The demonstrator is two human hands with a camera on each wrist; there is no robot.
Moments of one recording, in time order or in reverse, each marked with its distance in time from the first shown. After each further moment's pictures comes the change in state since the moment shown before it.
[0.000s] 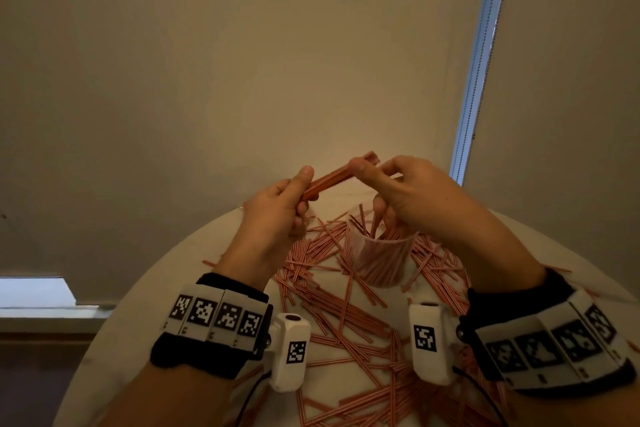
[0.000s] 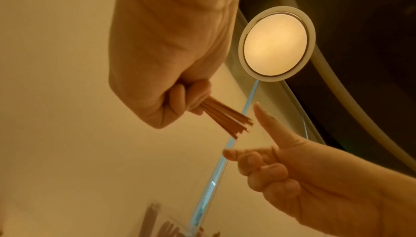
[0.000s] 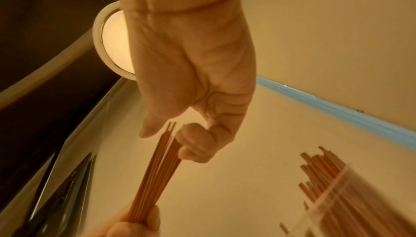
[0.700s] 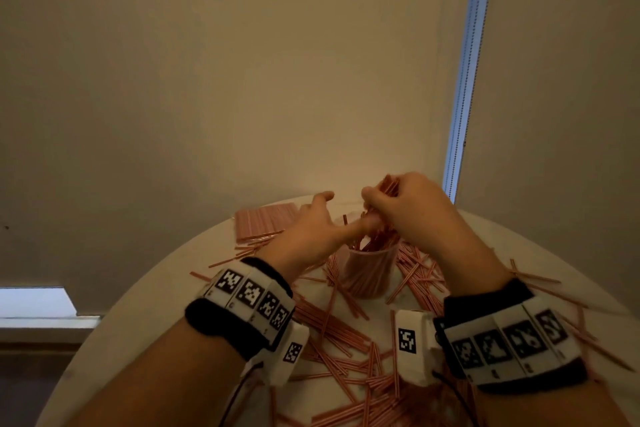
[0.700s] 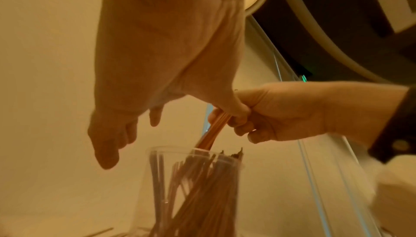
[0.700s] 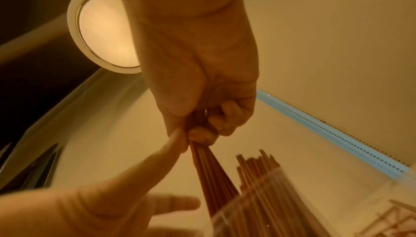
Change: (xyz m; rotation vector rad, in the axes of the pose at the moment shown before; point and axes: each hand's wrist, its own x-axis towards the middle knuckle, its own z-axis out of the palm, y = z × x) left_hand 0.017 -0.021 0.061 0.812 -0.206 -0.046; right_hand 0.018 0.035 -0.020 -0.220 0.136 -0.002
